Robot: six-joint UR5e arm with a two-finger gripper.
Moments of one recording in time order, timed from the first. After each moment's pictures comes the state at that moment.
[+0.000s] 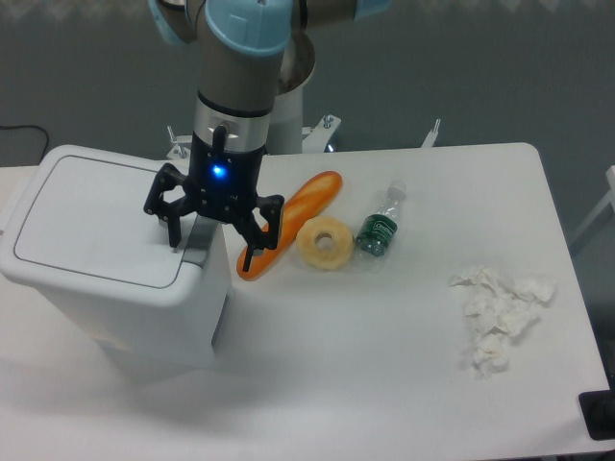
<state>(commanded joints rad) 2.31 -1.69 -1.54 -1.08 1.23 0.46</state>
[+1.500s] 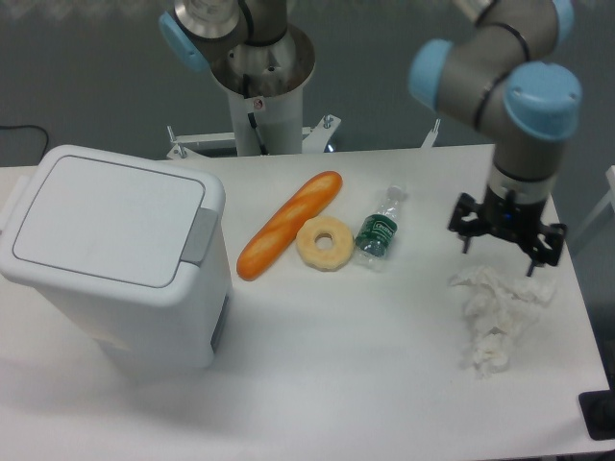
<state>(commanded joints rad) 2.81 -2.12 -1.34 -1.08 1.55 1.49</state>
